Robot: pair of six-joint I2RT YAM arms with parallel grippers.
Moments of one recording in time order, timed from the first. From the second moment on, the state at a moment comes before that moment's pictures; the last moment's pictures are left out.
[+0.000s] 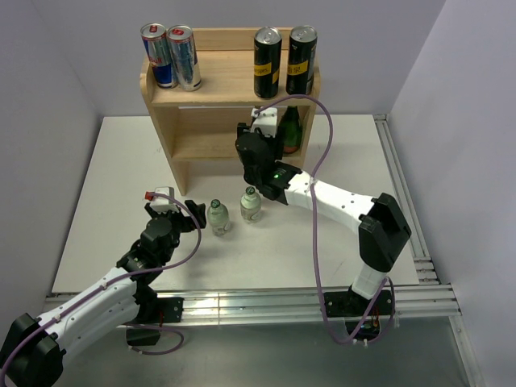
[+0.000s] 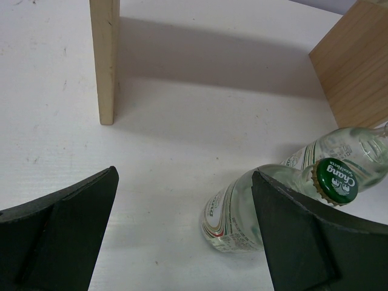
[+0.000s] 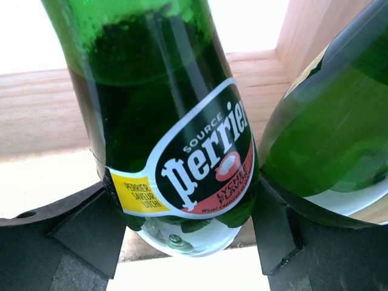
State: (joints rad) left arm -0.64 0.70 0.24 0.25 -0.46 -0.42; right arm 0.85 1.70 1.39 0.05 0.97 0.24
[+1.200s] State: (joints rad) left arm -0.64 0.70 0.24 0.25 -0.47 -0.42; right arm 0.87 1.69 1.38 0.03 0.99 0.34
